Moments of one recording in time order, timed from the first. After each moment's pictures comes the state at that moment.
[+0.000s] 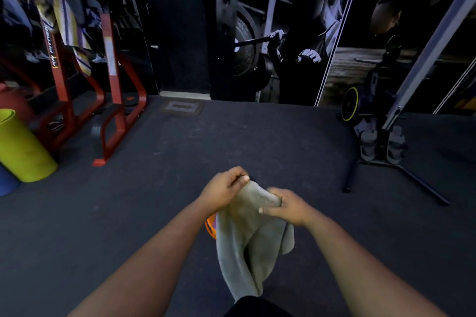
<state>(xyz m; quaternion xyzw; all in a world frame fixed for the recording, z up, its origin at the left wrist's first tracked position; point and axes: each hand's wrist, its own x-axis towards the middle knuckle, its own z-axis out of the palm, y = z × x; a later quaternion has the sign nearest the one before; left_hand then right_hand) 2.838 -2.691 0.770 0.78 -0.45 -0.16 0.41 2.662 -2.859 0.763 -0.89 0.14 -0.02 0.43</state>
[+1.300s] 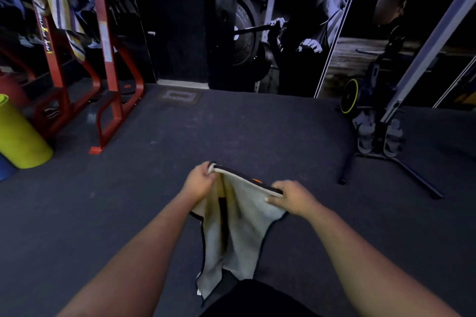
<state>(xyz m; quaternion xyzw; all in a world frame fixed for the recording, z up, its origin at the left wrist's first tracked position) 2.853 -2.681 0.744 0.85 -0.28 -0.16 0.42 2.653 -2.891 0.744 -0.94 0.21 0.00 0.28</state>
